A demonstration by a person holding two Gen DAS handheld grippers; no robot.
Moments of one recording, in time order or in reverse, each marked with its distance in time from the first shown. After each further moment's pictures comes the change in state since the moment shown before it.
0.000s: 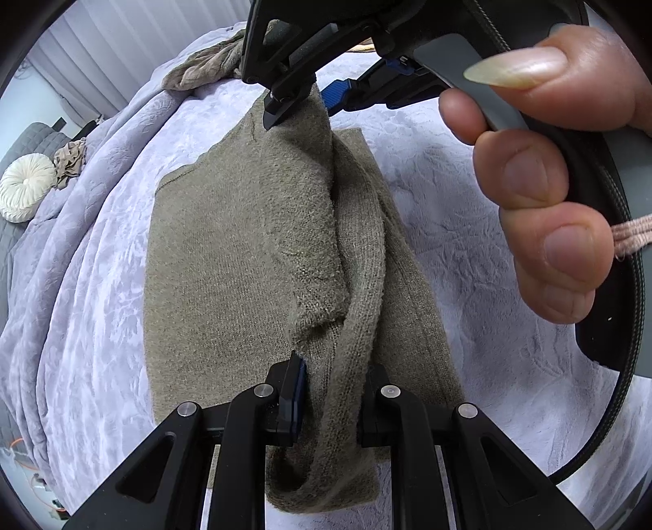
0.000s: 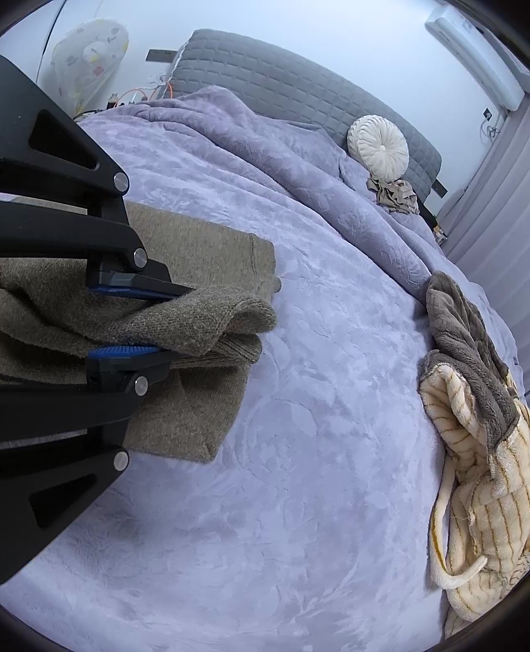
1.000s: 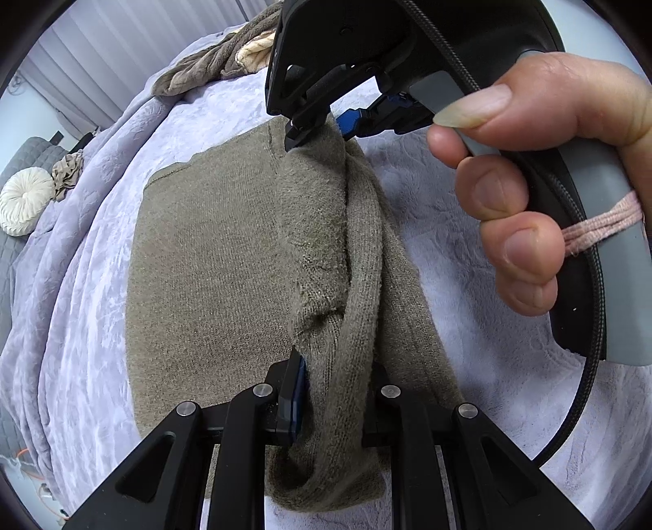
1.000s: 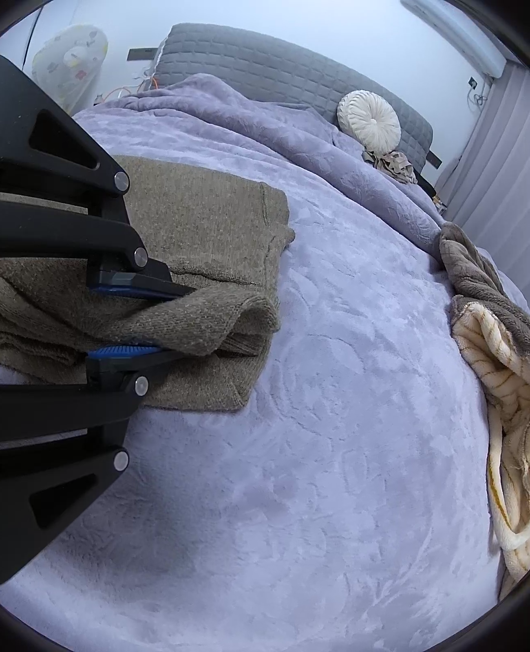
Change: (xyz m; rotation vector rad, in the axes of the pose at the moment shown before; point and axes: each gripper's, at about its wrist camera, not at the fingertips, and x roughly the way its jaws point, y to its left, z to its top) left arm 0.016 -0.008 -0.009 0.050 -0.017 0.023; right arm 0.027 -0.041 -0.015 0.094 0.028 -0.027
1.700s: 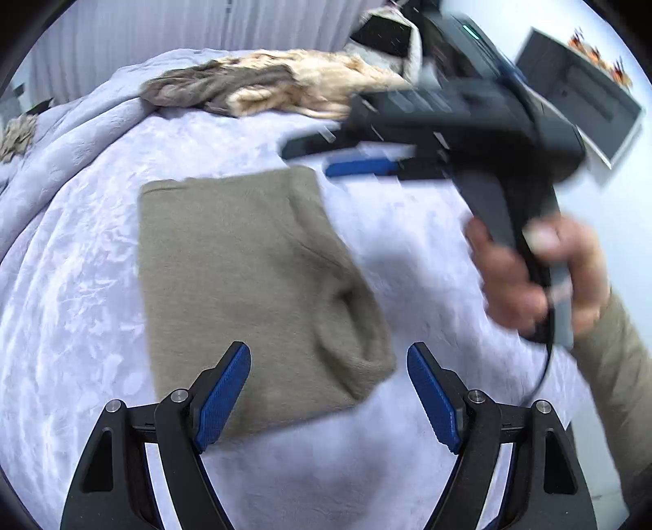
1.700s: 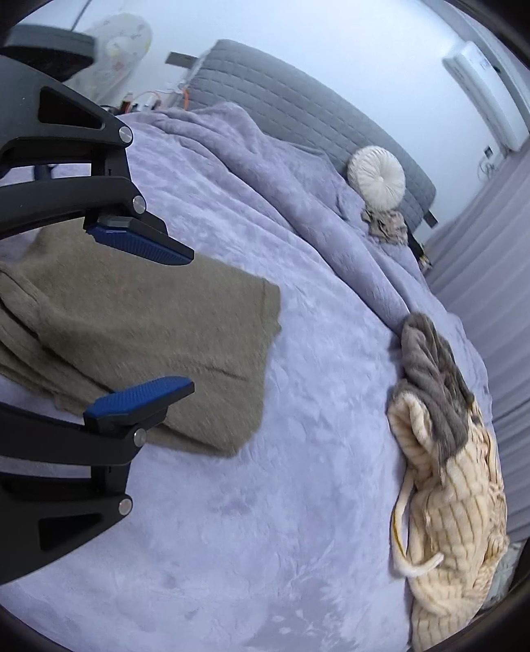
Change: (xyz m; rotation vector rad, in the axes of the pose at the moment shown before) left arm -0.084 0.106 -0.050 -0.151 -0.201 -0.474; right arm -0.087 0.071 -0.037 -0.206 -0.096 0.071
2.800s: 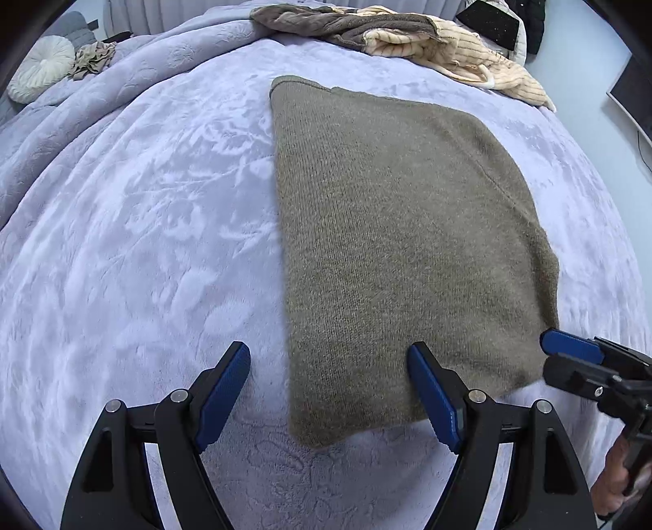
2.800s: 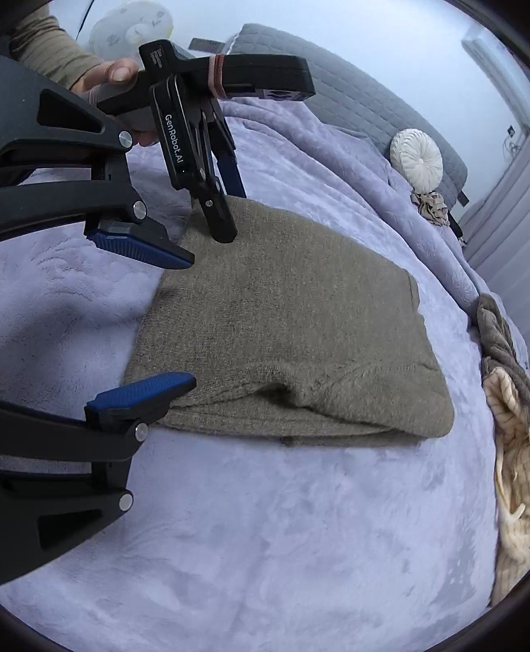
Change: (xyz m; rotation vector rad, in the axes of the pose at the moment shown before) left arm 0.043 0.084 -0.047 -0.178 0.125 0.223; right arm 0.013 0.009 -0.157 0.089 0.084 -0.068
